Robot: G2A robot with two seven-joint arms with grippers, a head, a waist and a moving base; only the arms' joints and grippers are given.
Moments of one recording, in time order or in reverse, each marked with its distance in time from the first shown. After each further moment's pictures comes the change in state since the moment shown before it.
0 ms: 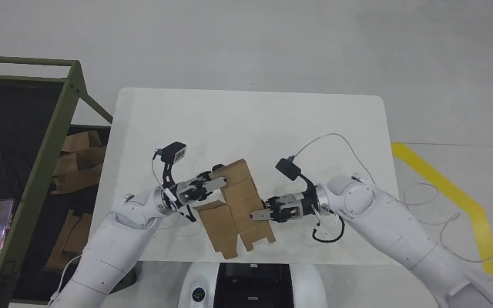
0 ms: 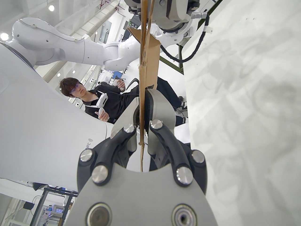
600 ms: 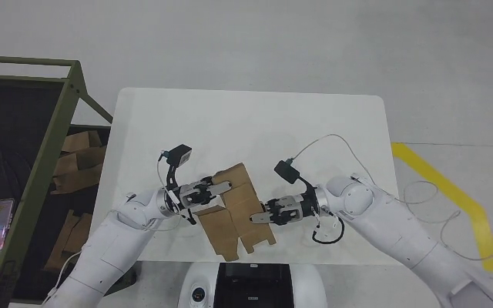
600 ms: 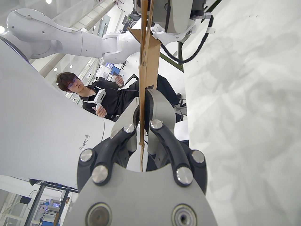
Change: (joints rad) left arm -0.022 0.038 0.052 0.008 -0.009 0.000 0.000; right arm 0.020 0.012 -0.034 -0.008 -0.023 -0.020 -0.020
